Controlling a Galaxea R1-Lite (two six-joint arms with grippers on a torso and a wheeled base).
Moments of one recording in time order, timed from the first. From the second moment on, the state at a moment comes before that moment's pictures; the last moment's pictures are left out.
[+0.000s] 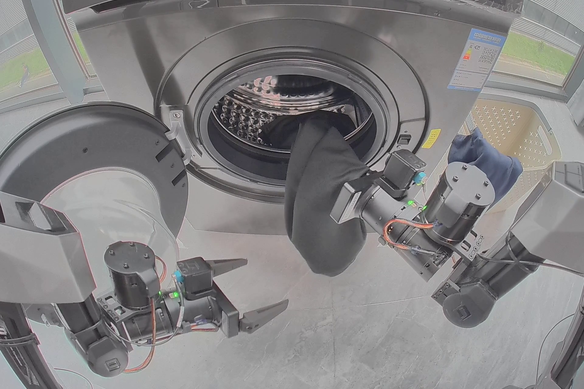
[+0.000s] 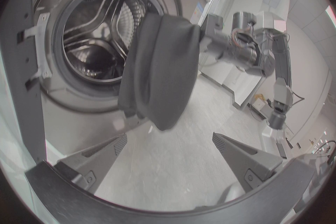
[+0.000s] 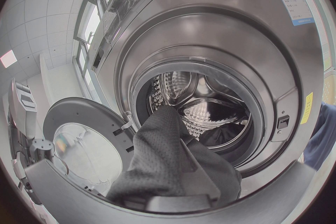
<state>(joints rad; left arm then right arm) -0.55 2.01 -0.20 -1.55 -0.35 0.05 0.72 2.04 -0.76 -1.53 -0.11 0.15</state>
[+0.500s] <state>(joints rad) -0.60 2.13 -0.59 -1.55 -0.32 0.00 0.76 2.06 -0.76 -1.52 -0.12 0.15</state>
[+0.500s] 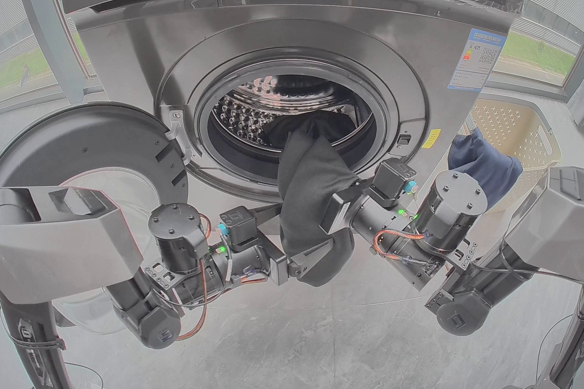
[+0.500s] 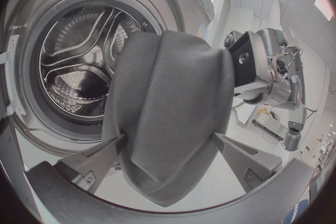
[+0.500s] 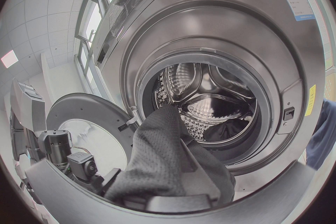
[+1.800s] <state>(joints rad) -0.51 2.34 -0.88 -1.55 -0.18 -0.03 0.76 2.02 -0.70 -1.53 -0.13 0.16</state>
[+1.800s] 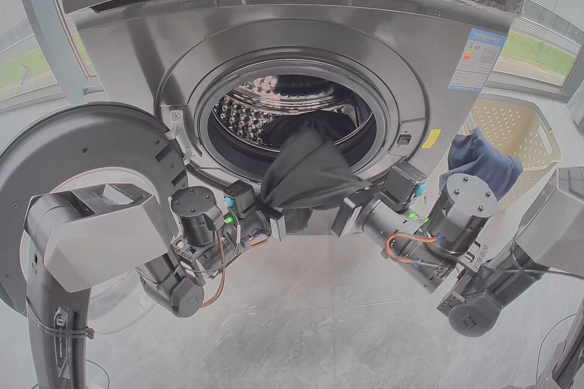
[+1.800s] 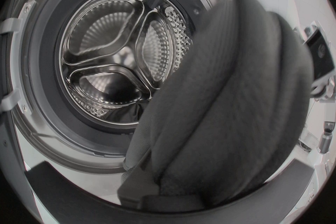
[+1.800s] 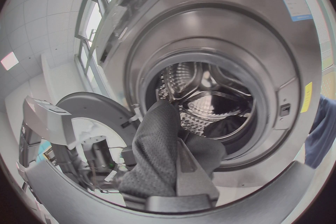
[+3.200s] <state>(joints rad) -0.55 1.85 -0.36 -1.55 -0.10 -0.11 0.76 1.96 -0.27 -1.54 -0.02 0.12</state>
